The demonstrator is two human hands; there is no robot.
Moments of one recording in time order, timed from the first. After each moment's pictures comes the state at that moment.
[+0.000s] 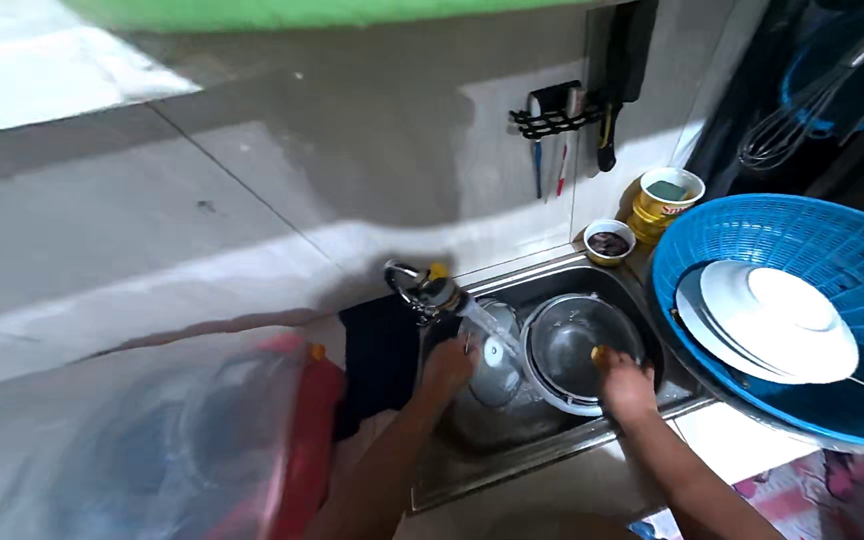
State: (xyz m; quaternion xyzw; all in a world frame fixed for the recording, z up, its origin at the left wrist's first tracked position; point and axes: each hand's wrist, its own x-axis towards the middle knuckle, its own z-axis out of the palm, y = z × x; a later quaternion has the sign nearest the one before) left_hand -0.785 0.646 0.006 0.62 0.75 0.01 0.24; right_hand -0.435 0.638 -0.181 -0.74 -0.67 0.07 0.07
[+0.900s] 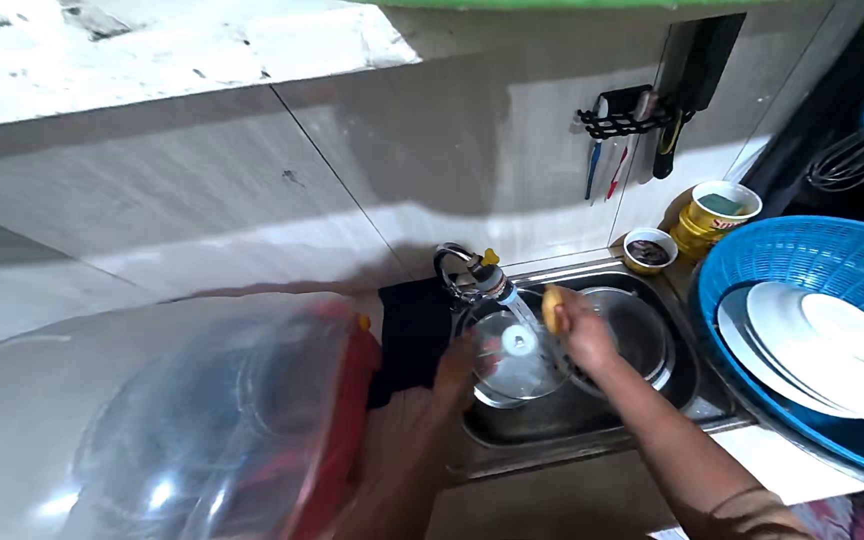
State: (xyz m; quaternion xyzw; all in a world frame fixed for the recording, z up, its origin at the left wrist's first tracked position) left_hand -0.797 0.593 0.002 0.27 0.60 0.53 0.54; right_hand -0.563 0.711 -0.036 -0.54 -0.78 0.17 0.27
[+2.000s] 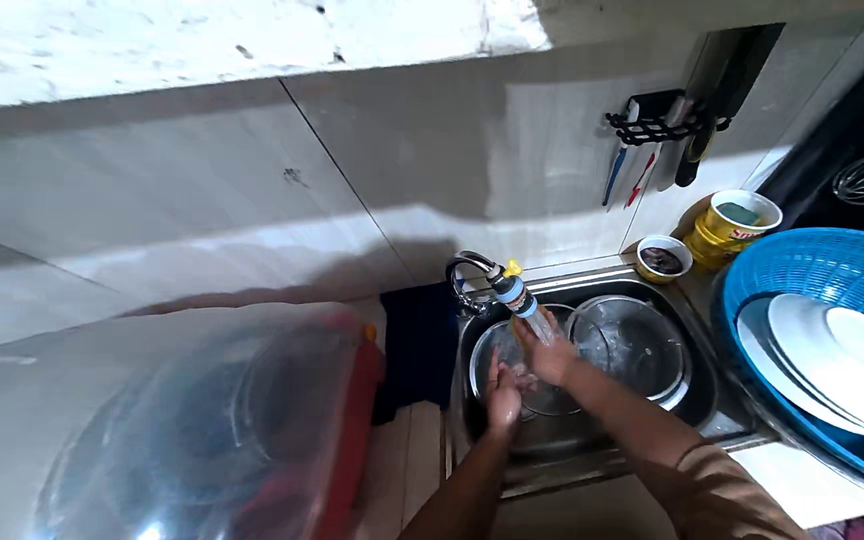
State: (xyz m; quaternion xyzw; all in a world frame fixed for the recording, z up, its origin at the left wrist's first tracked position) left_hand -0.760 0.612 -0.152 0.26 0.56 0.63 0.47; right_hand -0.639 0.723 -0.114 -0.44 -0.88 0.15 0.08
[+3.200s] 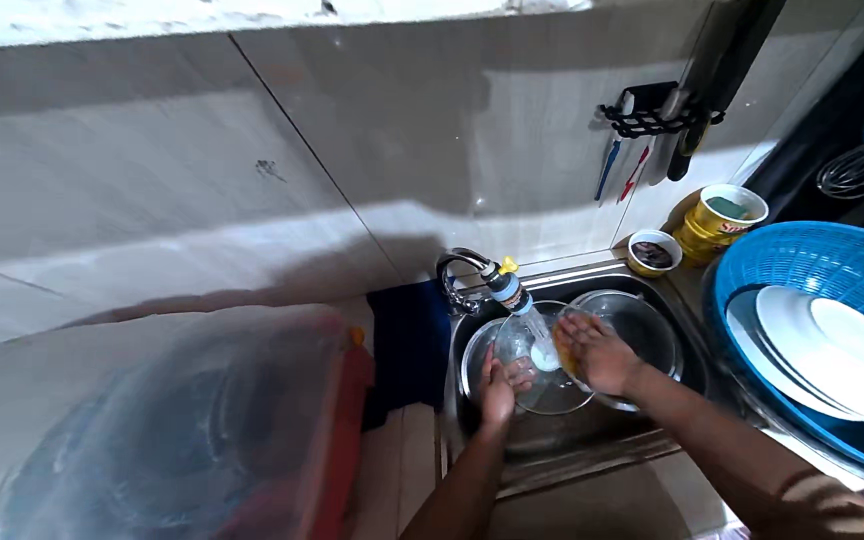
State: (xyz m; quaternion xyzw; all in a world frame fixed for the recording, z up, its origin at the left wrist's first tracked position) left_hand -0.764 0.615 -0.137 0.21 0.53 0.60 0.55; right_hand -0.521 0.713 -0.103 -0.41 -0.91 0.04 -0.01
